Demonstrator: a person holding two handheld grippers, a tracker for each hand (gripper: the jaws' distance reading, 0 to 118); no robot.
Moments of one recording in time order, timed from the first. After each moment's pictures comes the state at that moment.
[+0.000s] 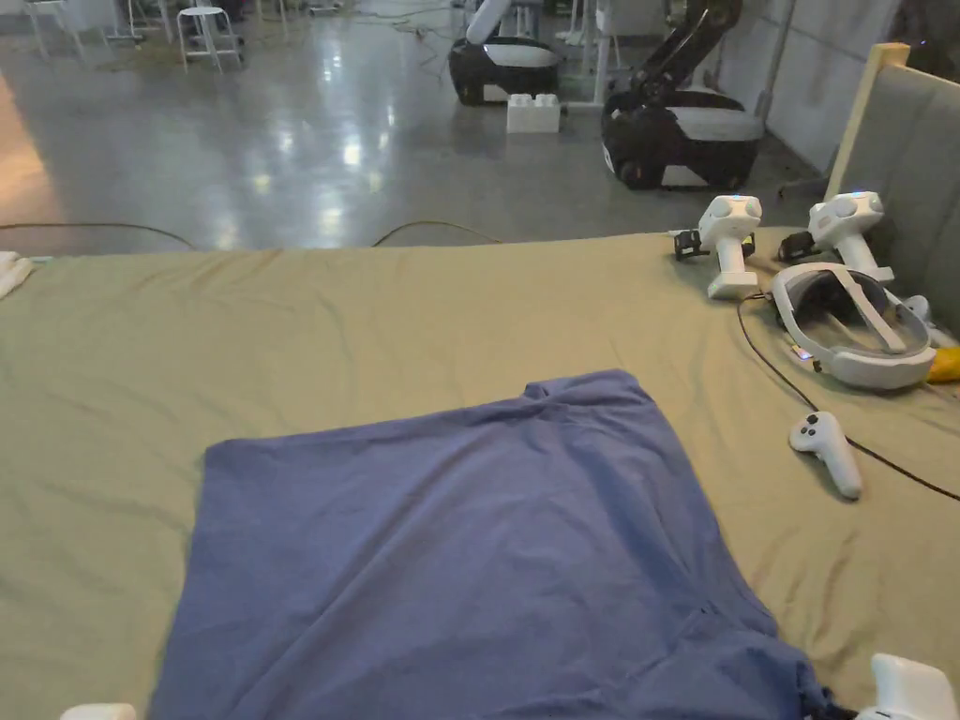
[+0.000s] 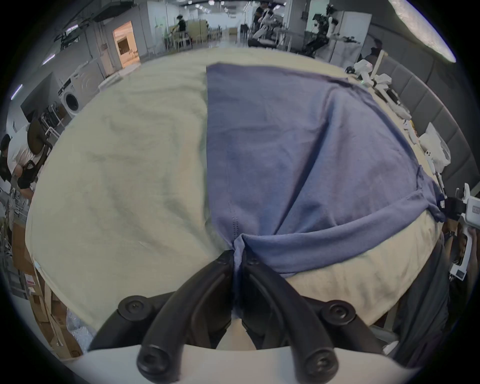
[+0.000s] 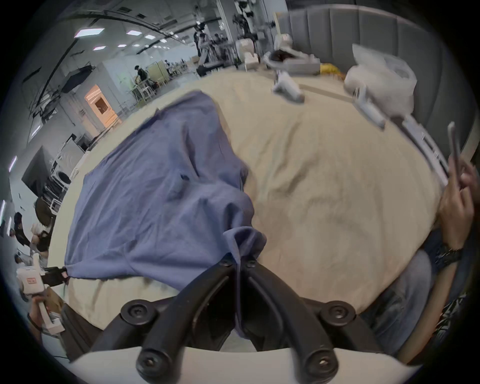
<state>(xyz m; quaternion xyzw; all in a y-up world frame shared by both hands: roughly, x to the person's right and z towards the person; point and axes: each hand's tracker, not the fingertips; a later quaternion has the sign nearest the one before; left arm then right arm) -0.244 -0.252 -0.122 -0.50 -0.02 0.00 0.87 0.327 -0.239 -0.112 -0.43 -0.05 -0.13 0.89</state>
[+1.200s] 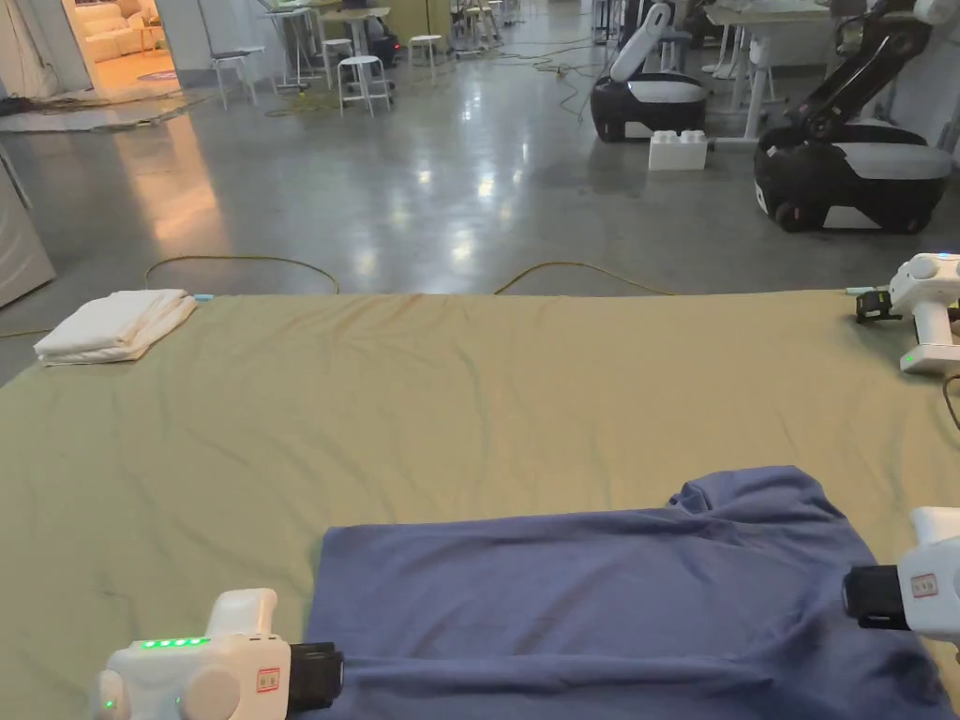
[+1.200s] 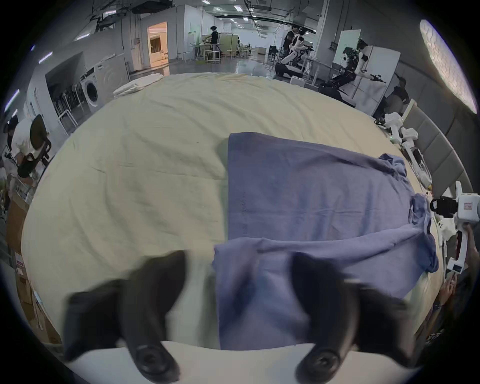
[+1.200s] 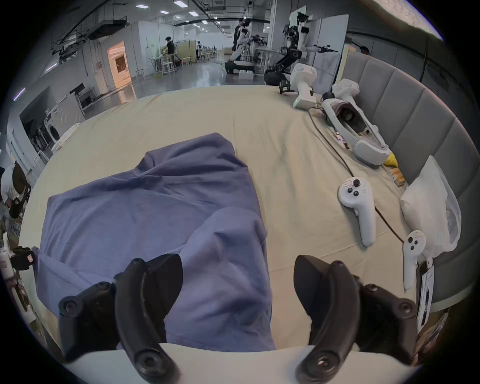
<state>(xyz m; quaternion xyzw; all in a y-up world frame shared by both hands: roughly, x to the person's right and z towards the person) -0.277 -0.234 -0.288 -0.47 0.05 0.07 0.88 0.277 -0.207 -0.395 -0.46 -0.02 0.02 0.89</state>
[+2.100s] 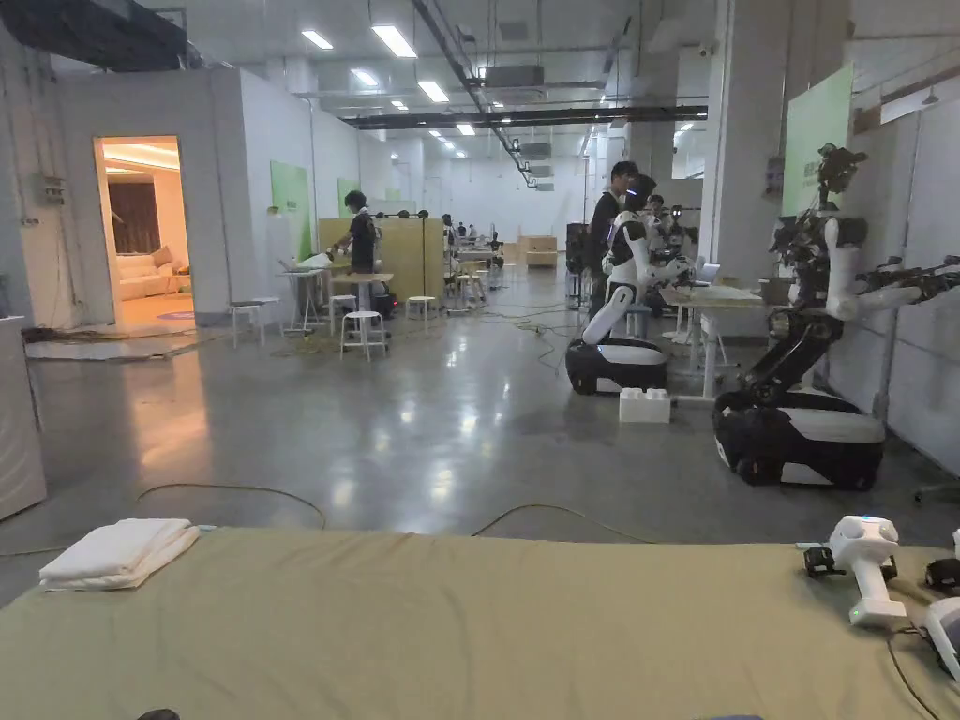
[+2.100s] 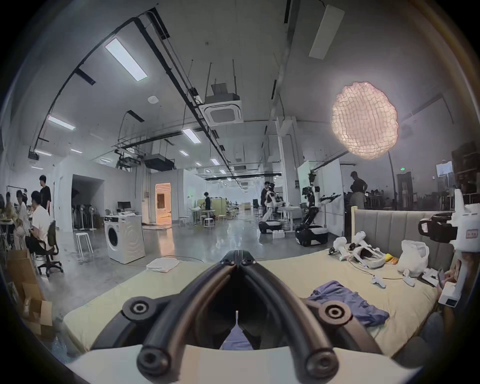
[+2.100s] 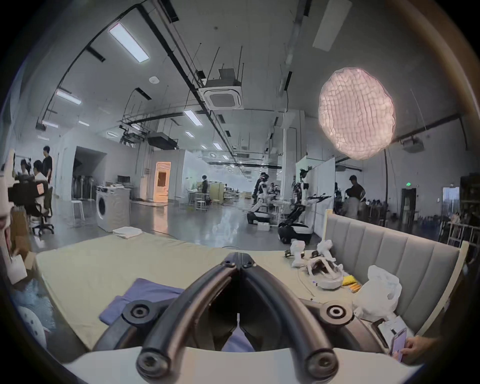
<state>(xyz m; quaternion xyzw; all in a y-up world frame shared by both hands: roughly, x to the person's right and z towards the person) -0.176 0.042 0.030 0.04 0.04 -0.04 1.00 0.207 0.012 -0.023 0.01 0.06 0.03 1.00</state>
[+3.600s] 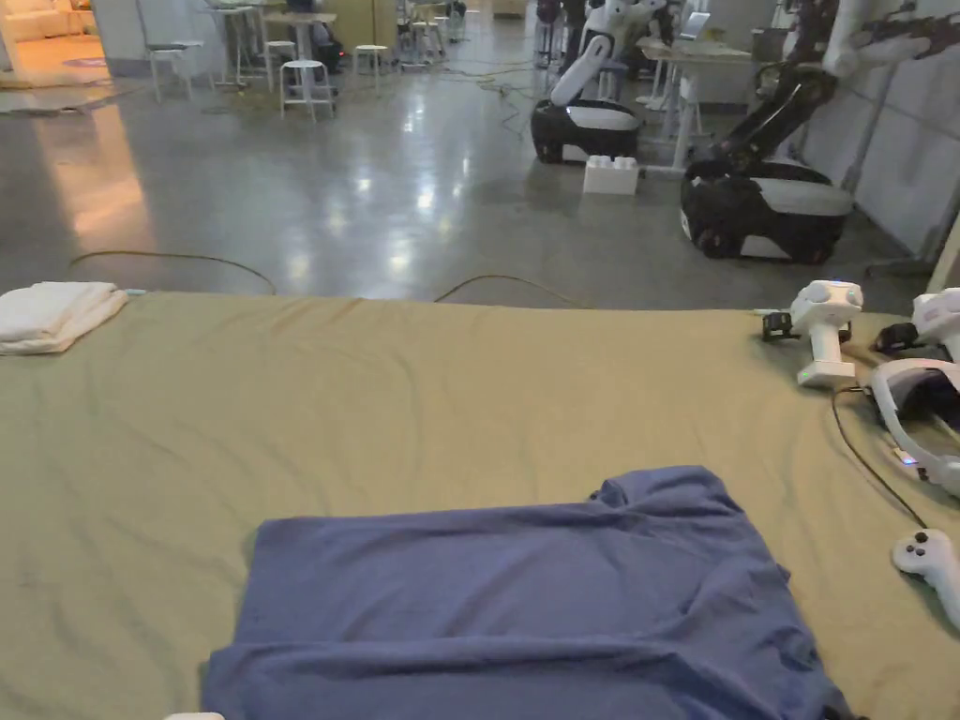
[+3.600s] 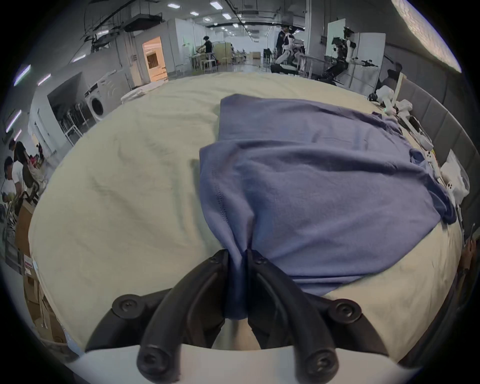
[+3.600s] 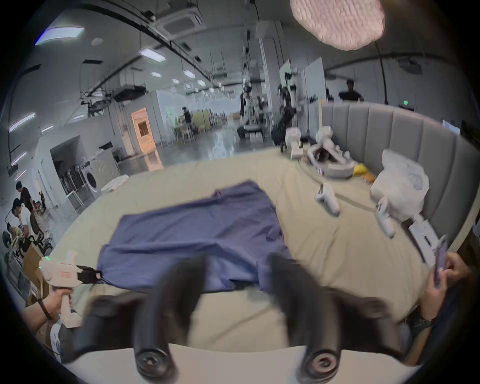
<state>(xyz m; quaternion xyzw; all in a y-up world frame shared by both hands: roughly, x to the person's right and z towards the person) -0.233 -0.281 -0.192 -0.47 0.06 0.03 0.88 0.261 -0.153 -0.156 -0.31 0.03 -0.08 0.95</state>
